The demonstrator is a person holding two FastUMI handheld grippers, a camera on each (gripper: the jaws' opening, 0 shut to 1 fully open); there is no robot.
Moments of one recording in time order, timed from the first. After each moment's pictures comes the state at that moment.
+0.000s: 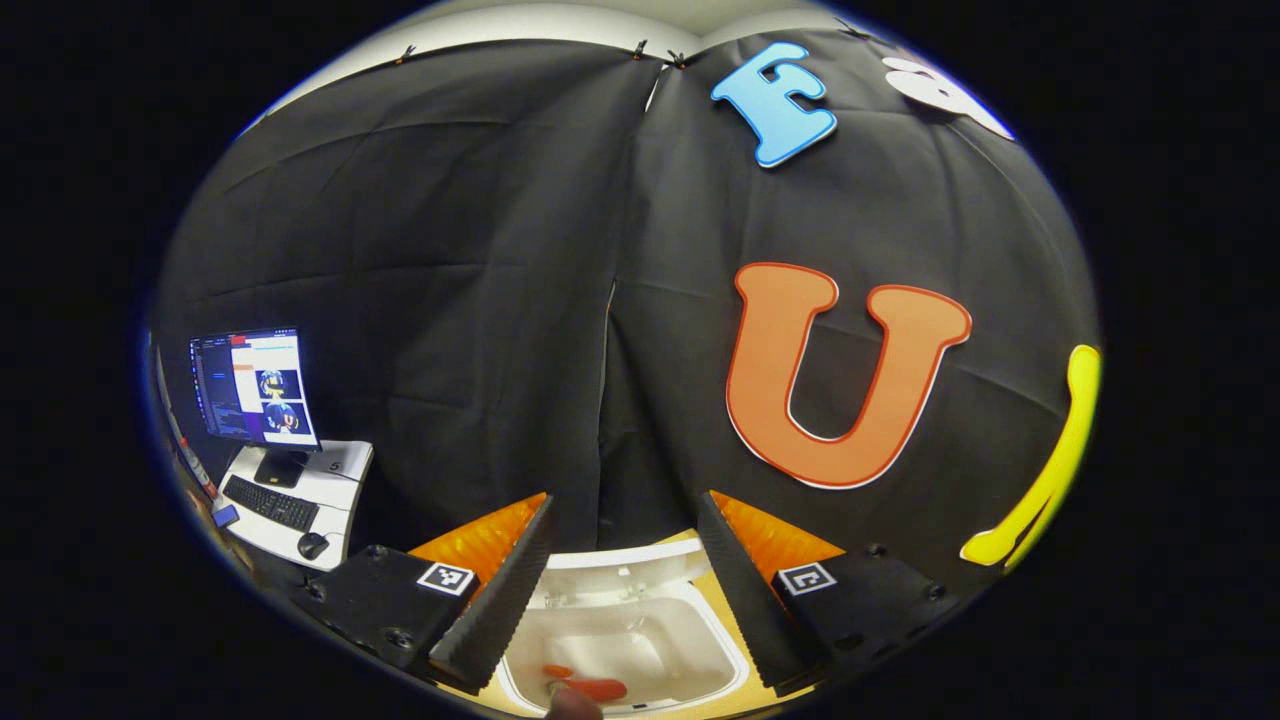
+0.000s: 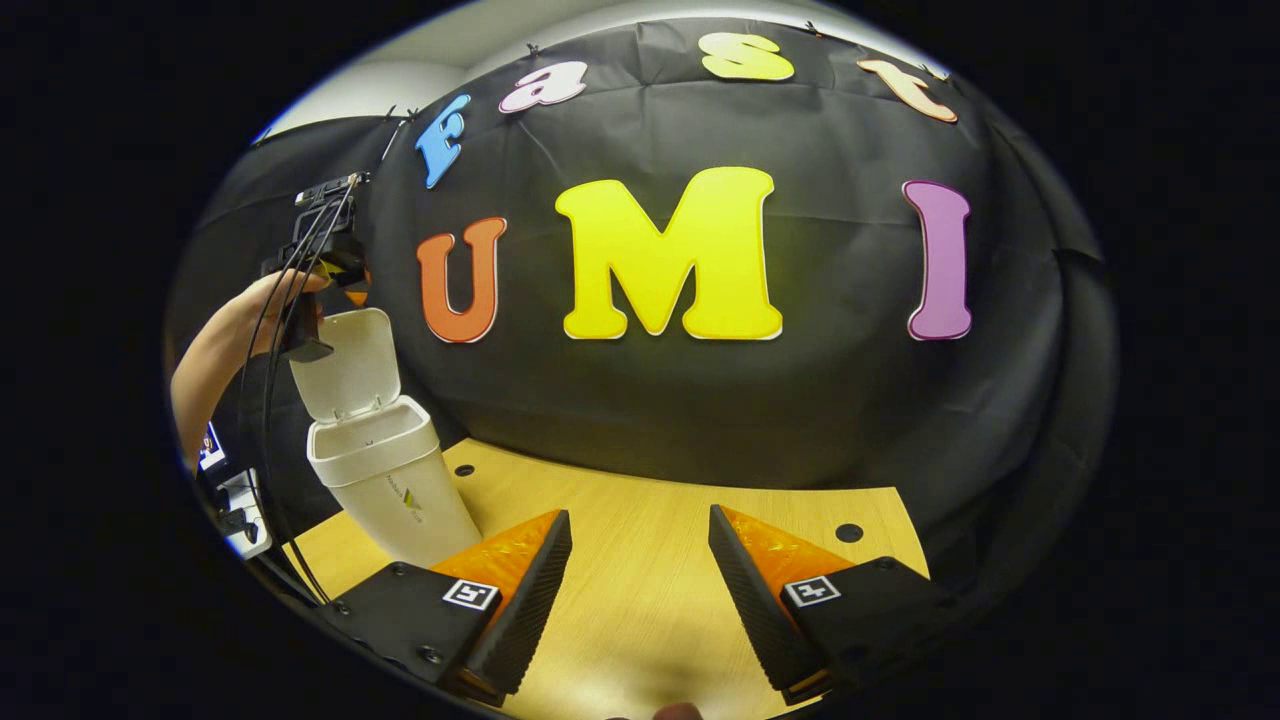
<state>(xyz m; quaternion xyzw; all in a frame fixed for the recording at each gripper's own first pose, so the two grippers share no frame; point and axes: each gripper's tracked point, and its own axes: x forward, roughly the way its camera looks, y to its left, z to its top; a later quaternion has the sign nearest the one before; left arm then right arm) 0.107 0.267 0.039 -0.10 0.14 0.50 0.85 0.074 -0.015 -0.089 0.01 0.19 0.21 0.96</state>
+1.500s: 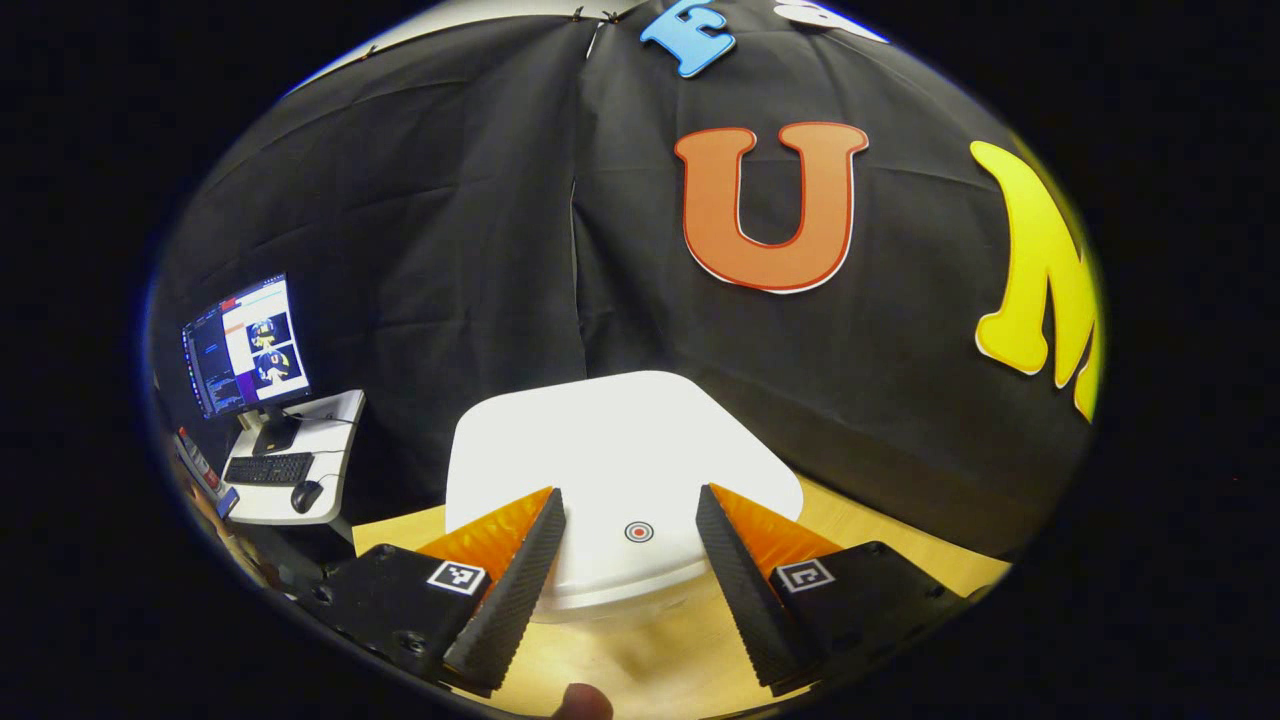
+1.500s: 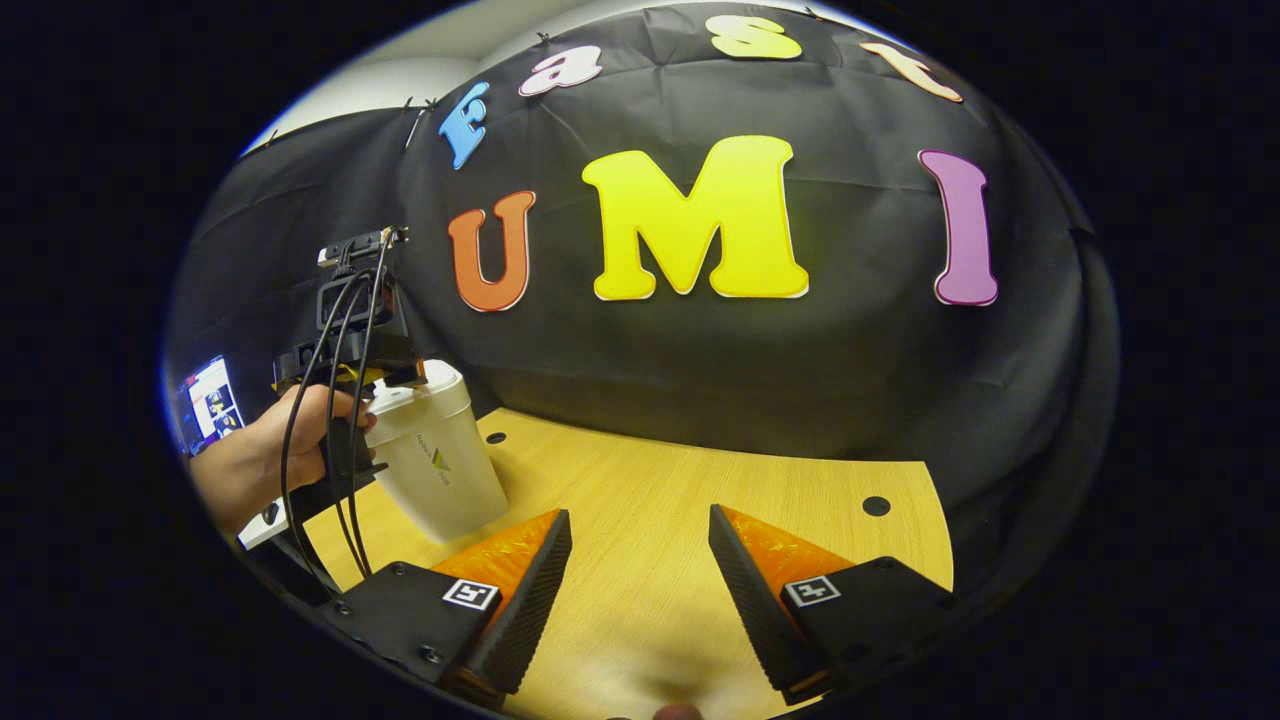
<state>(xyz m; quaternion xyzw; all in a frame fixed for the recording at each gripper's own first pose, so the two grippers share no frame) 0.054 0.166 -0.131 -0.07 0.24 0.45 0.86 0.045 -0.023 -0.123 0.01 0.22 0.25 0.94</state>
